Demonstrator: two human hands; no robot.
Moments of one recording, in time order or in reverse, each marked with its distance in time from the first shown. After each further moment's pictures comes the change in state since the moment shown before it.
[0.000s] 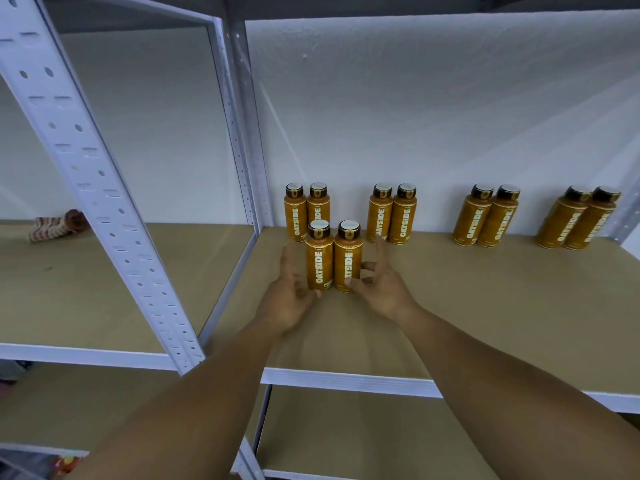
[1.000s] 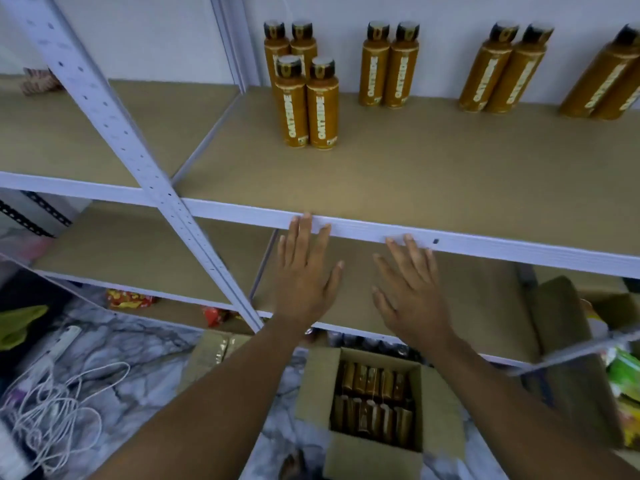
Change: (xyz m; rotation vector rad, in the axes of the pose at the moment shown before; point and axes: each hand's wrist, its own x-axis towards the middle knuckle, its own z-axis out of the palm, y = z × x) left_hand -0.194 -0.009 0.170 0.425 0.422 0.365; right_hand -0.220 0.178 -0.018 -0.636 0.245 -0.714
